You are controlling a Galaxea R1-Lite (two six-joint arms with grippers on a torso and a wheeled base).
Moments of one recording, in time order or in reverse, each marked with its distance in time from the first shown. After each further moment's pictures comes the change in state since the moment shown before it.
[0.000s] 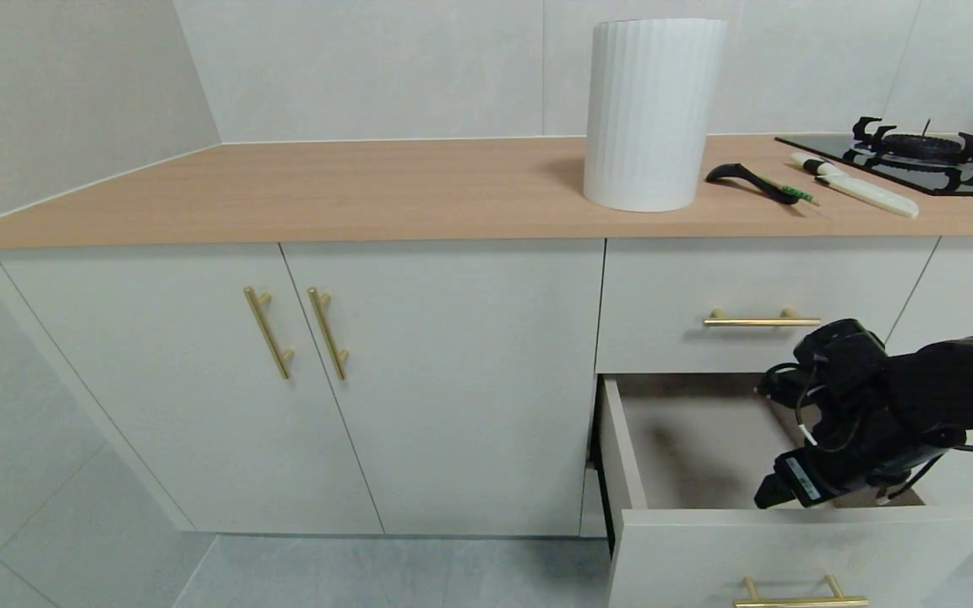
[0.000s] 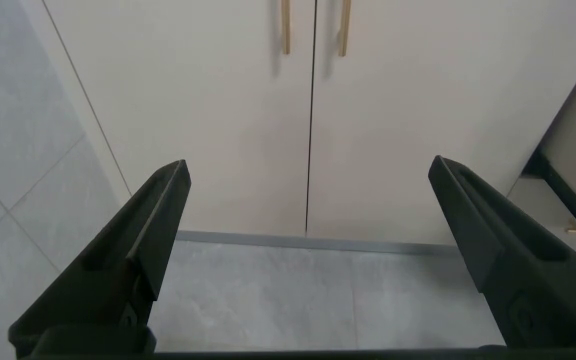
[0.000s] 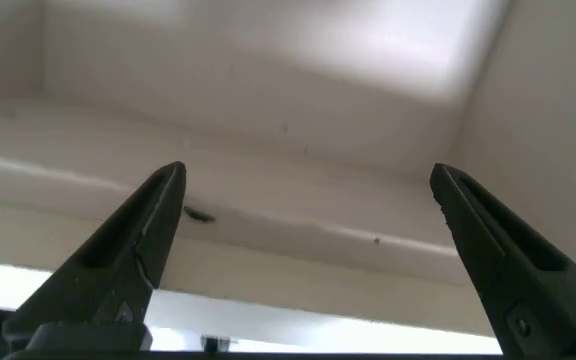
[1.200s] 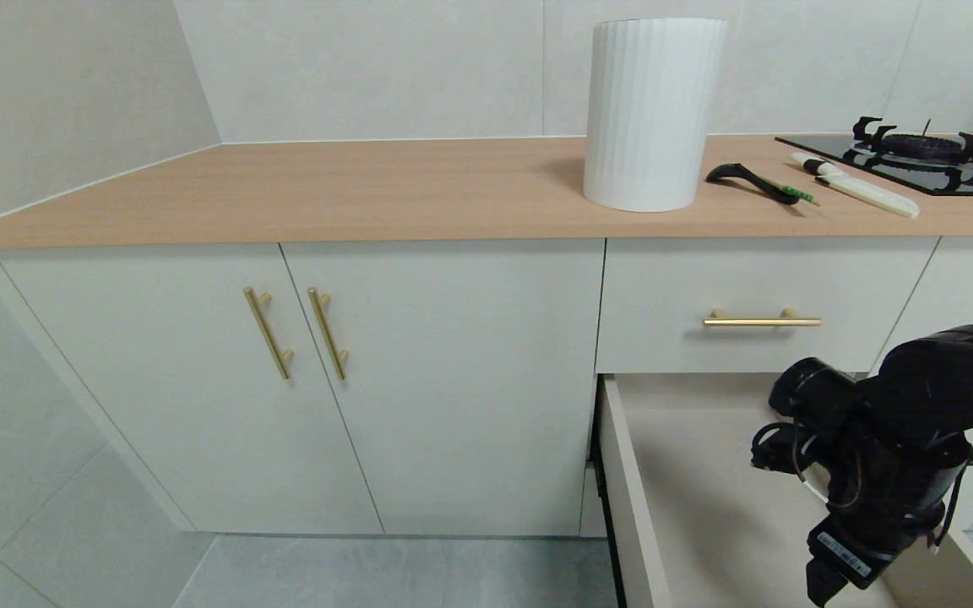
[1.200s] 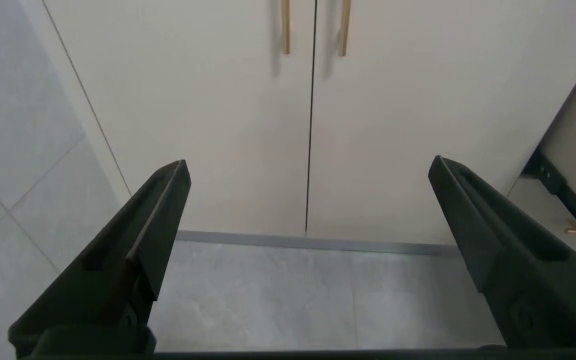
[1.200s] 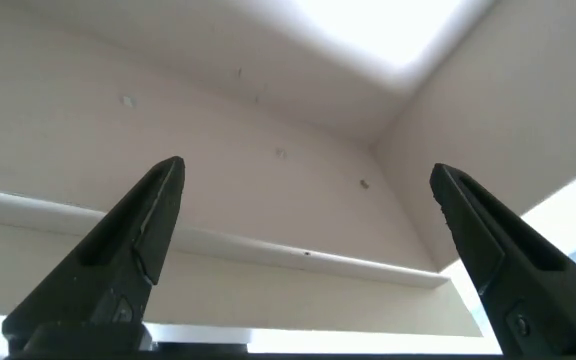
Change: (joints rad) left arm 0.000 0.000 0.000 0.000 0.000 0.000; right arm 0.130 -0.027 -0.037 0.409 -0.130 -0.080
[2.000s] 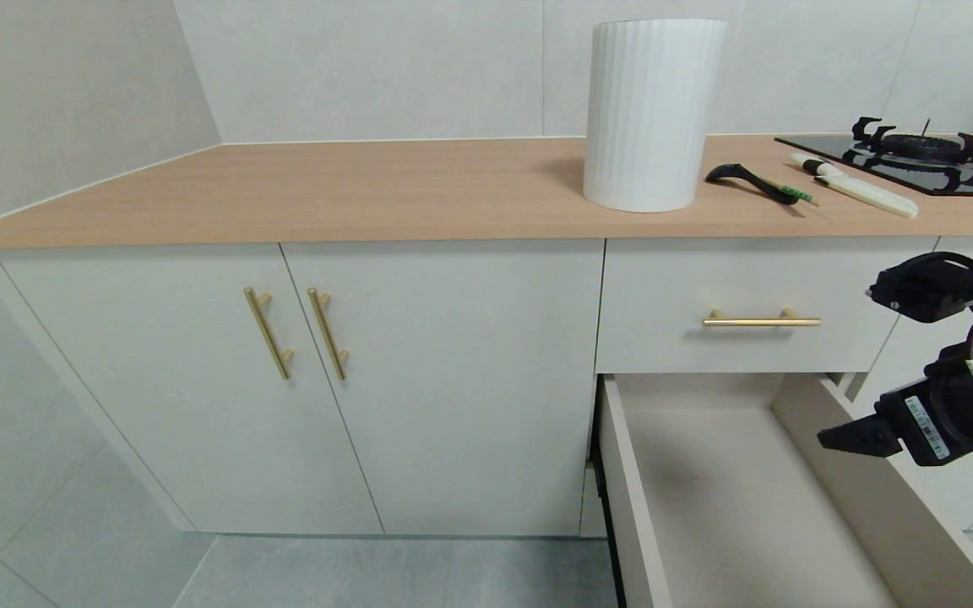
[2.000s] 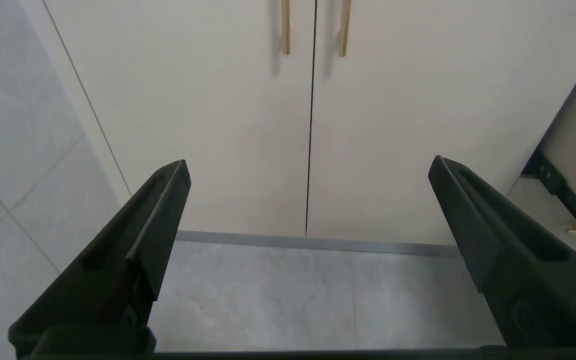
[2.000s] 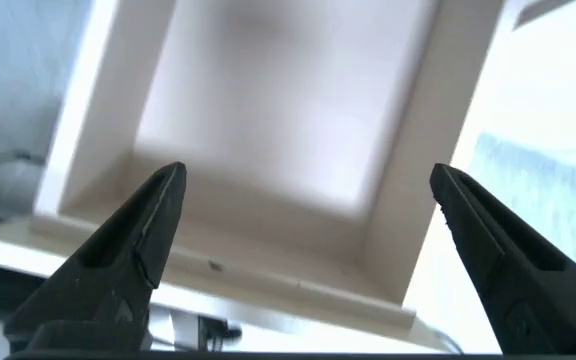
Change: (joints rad) left arm 0.000 0.000 0.000 0.000 0.000 0.000; right arm -0.011 -0.454 -0.064 -0.155 0.070 0.098
